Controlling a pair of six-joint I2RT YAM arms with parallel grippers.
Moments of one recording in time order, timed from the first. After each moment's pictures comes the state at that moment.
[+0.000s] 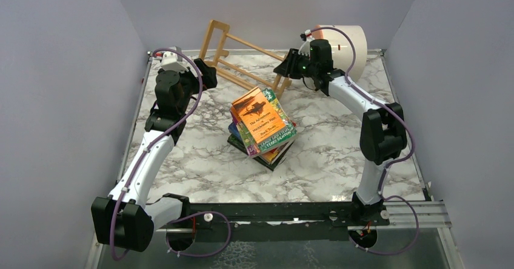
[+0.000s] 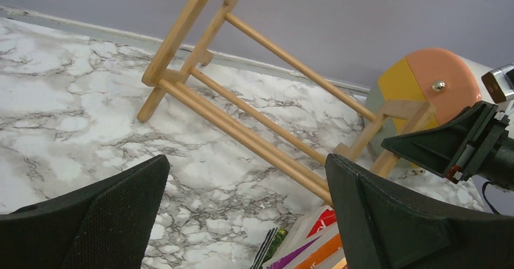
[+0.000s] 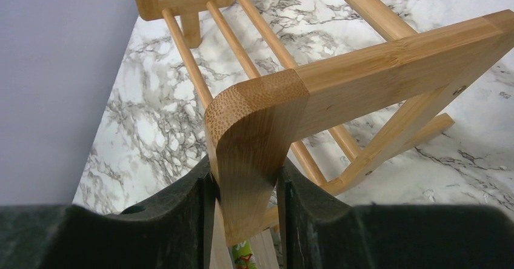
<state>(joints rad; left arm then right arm) -0.20 1.11 0.96 0.04 -0.06 -0.41 0.35 1.91 1.52 -0.01 -0.38 0.46</state>
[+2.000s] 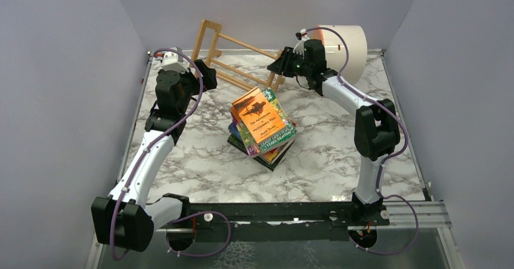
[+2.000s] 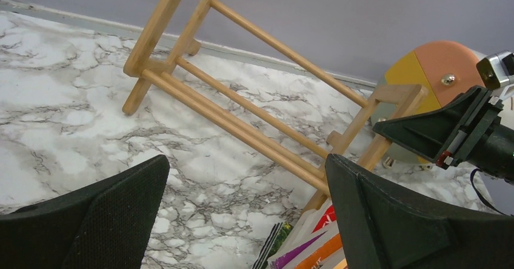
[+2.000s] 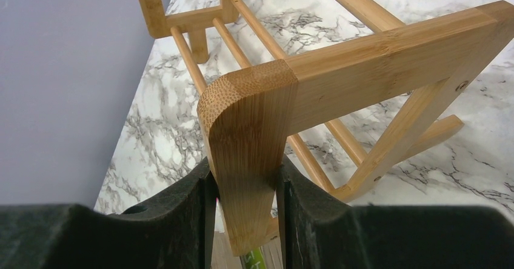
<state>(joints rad) -0.20 1.11 0.96 0.02 -0.06 -0.40 0.38 1.98 1.56 0.08 -0.37 0.54</state>
